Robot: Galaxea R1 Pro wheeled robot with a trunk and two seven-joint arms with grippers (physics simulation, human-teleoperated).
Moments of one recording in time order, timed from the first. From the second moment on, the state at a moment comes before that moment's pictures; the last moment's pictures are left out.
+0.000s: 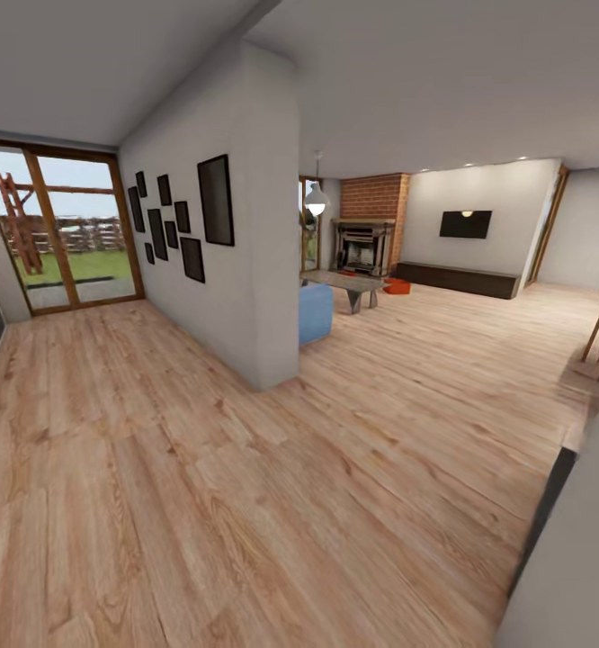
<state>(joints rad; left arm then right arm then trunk) 0.00 -0.01 0.09 -0.07 0.30 -0.09 -0.02 -0.13 -0.03 0.26 0.03 0.09 -0.20 -0.02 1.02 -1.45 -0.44</state>
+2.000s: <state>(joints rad) 0.00 -0.01 0.08 -0.07 0.30 -0.09 -0.02 -0.13 -0.03 0.25 0.03 0.08 -0.20 -0.02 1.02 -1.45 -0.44</state>
